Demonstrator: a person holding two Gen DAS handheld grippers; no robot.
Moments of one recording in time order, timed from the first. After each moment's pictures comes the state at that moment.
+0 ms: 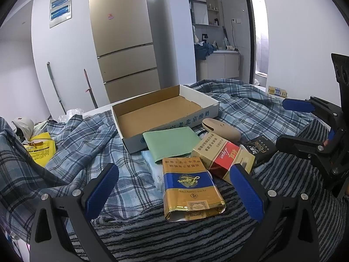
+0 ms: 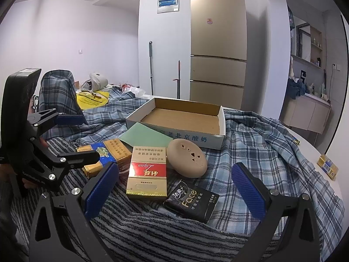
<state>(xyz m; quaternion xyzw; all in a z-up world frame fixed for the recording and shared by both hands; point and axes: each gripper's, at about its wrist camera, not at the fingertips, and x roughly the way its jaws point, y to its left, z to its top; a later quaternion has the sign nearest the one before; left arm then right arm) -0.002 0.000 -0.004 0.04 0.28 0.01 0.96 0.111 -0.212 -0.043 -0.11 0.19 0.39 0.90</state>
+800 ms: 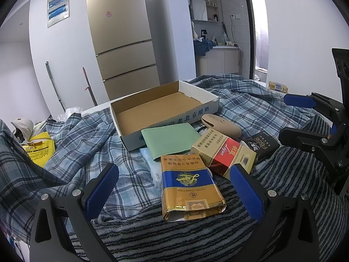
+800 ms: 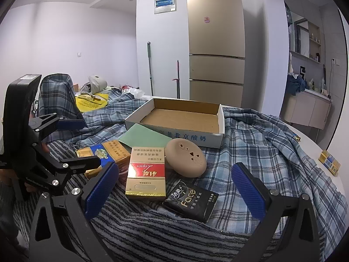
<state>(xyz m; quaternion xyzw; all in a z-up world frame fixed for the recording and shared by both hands) 0.008 -0.010 -0.013 0.05 0.30 0.01 0.95 0.117 -0.222 -0.044 -0.09 0.19 0.39 0.90</state>
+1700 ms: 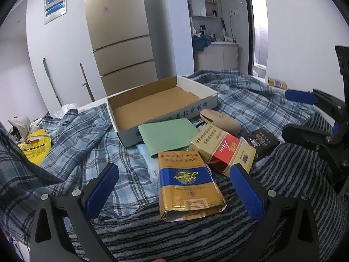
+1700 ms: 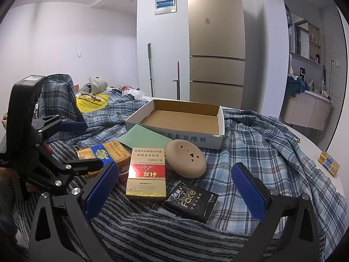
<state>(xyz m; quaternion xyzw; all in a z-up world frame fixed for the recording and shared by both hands) 0.020 -0.014 -0.018 0.05 0.33 0.00 0.94 0.116 -0.223 -0.042 -0.08 0.19 0.39 0.90</state>
